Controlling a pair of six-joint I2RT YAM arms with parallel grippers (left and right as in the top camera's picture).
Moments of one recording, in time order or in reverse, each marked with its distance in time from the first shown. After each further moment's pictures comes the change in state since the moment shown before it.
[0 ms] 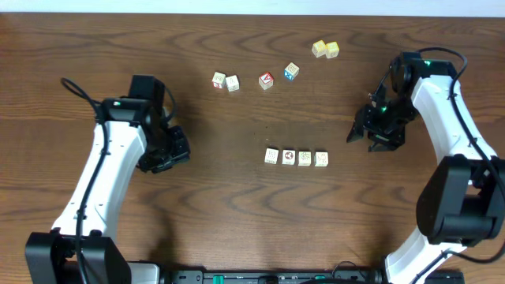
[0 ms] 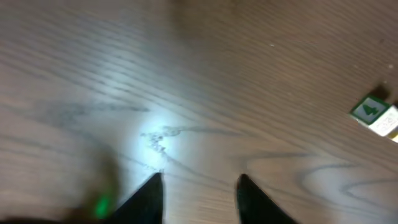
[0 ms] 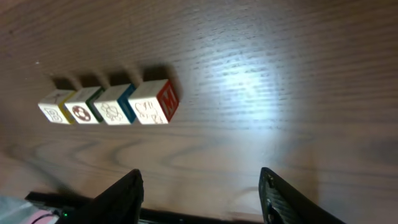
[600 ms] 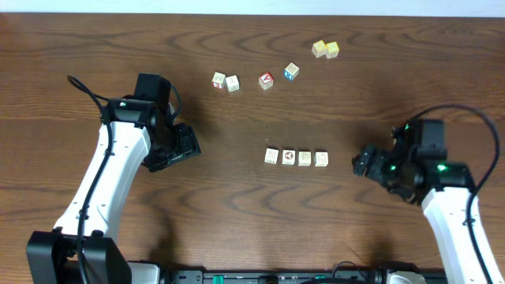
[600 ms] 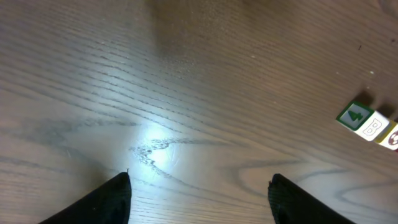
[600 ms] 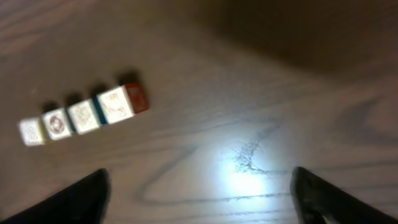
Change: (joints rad) left arm -0.016 0.000 -0.005 0.044 0.003 -0.003; right arm 0.000 -0.690 -0.686 0.490 0.123 0.184
